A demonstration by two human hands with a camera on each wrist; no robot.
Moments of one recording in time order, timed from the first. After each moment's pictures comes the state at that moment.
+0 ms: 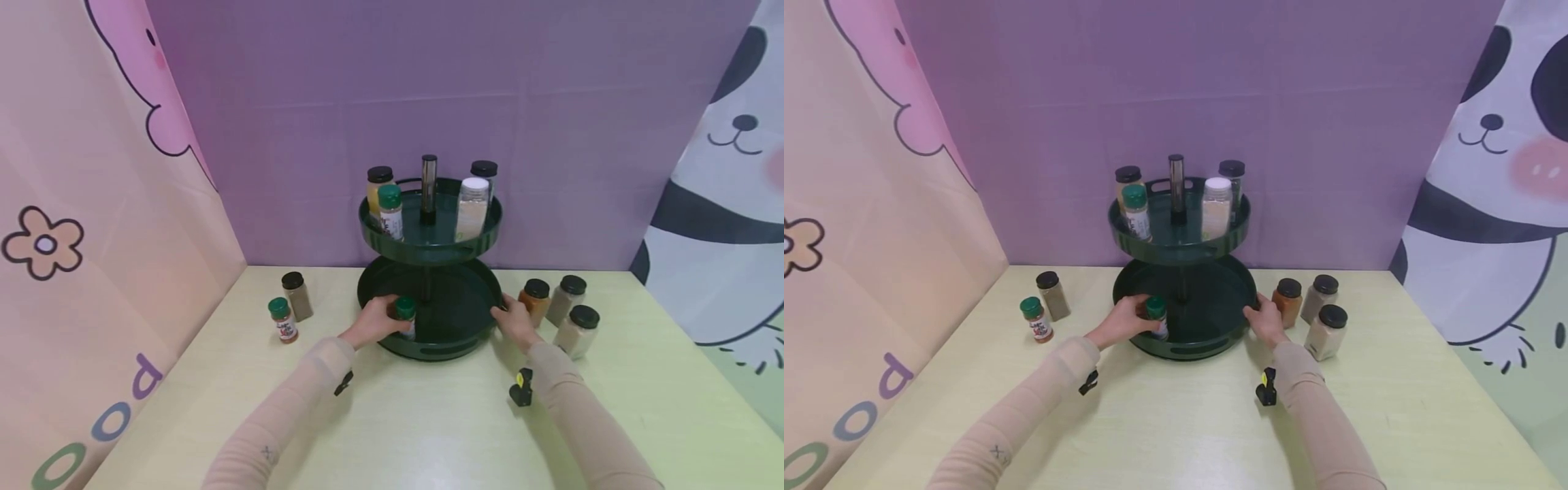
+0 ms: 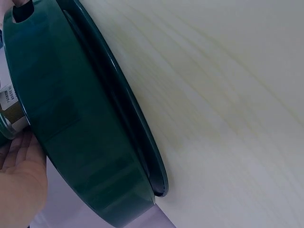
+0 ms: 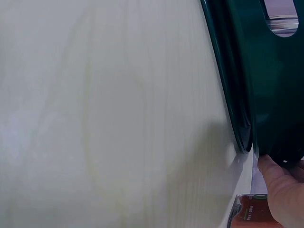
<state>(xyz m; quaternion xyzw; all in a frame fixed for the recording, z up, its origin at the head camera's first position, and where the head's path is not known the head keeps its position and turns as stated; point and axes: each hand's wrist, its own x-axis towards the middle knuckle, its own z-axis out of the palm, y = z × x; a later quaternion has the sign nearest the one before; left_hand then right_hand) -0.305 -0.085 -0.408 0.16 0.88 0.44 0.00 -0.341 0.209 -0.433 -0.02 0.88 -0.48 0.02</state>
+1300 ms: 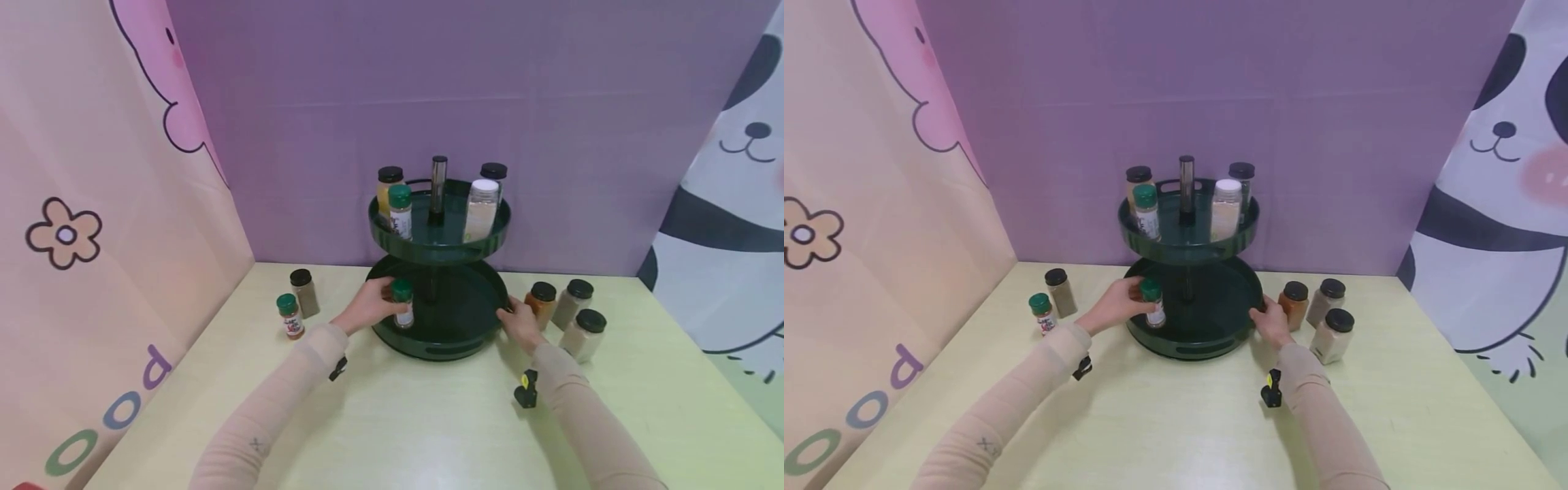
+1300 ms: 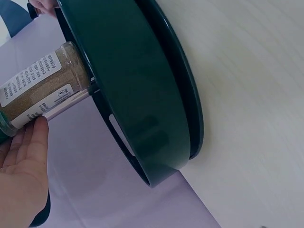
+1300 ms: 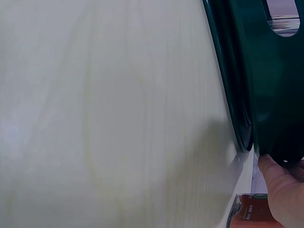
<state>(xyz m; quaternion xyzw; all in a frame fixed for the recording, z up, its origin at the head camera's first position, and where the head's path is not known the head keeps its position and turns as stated) -0.302 -0.104 -0.373 0.15 0.86 0.49 0.01 -0.341 0.206 -0.431 -0.01 0.88 -0.47 0.03</state>
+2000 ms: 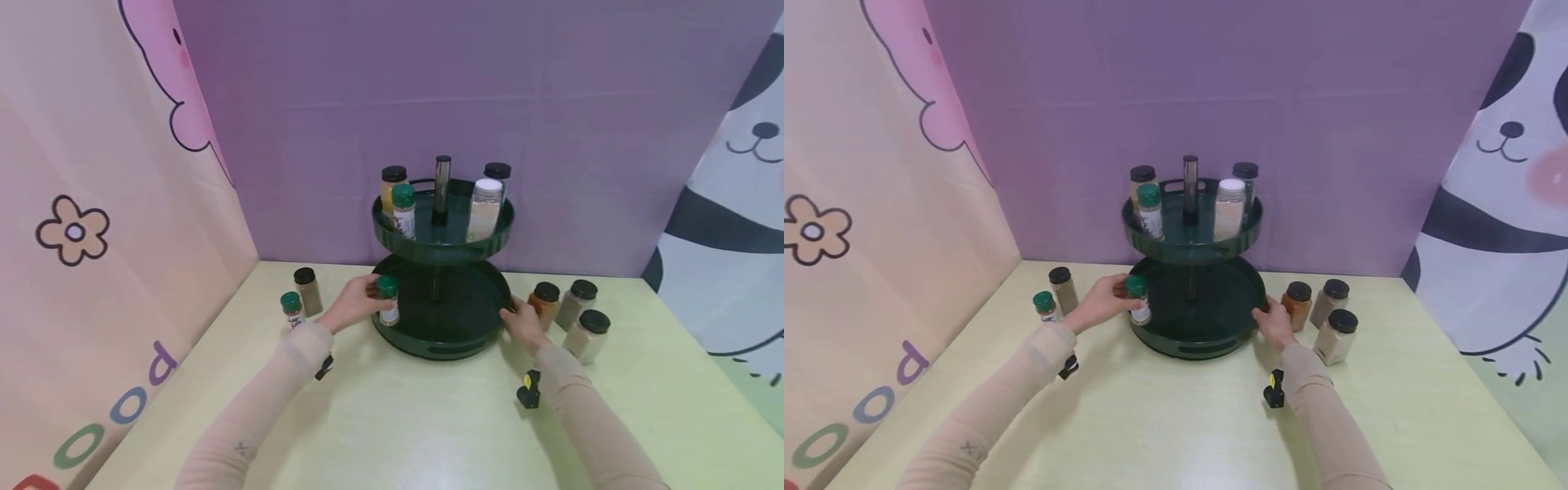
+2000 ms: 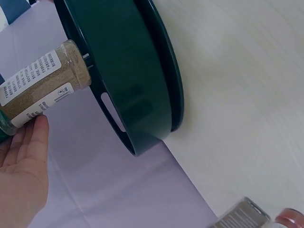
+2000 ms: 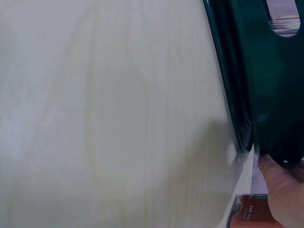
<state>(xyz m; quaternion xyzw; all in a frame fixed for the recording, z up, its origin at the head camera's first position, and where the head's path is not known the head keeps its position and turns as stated) -0.295 -0.130 -0.370 0.12 0.87 0.47 -0.01 -0.342 0.207 -0.432 0.00 0.88 -0.47 0.04</state>
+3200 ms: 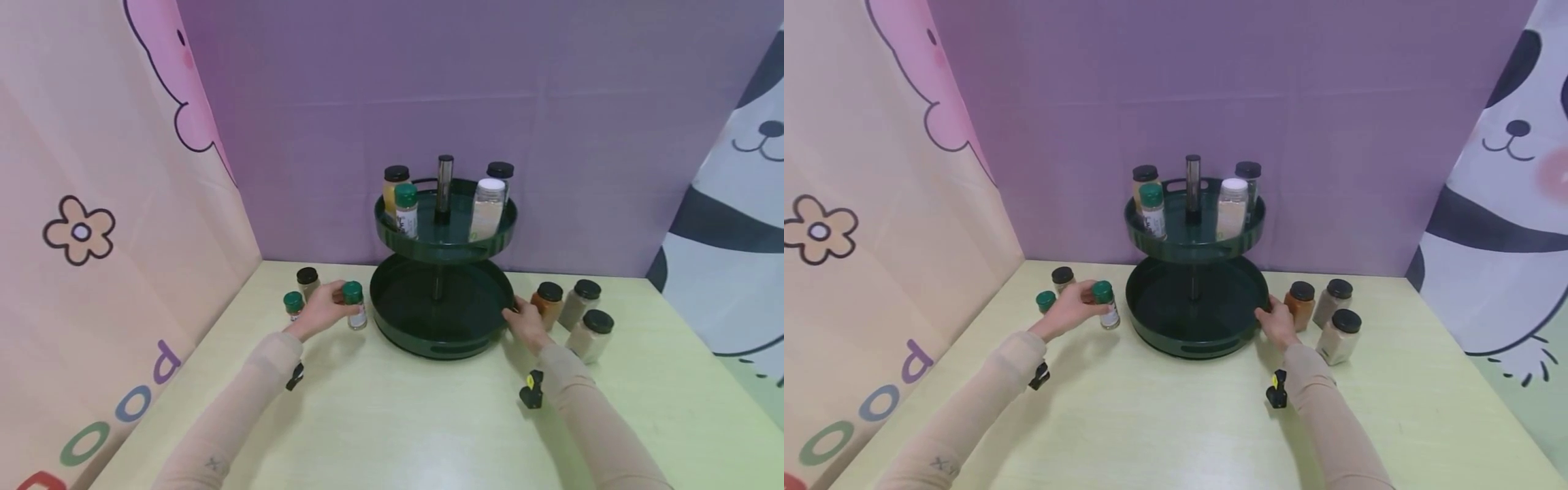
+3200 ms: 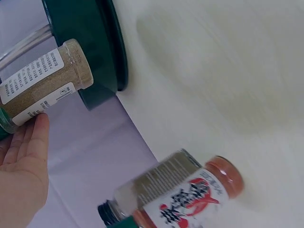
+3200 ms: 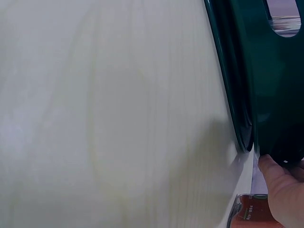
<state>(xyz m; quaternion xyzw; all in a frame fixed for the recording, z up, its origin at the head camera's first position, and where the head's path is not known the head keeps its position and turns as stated) -0.283 -0.189 -0.382 0.08 0.88 0.47 0.00 -0.340 0.208 -0.430 -0.01 0.88 -0.48 0.05</state>
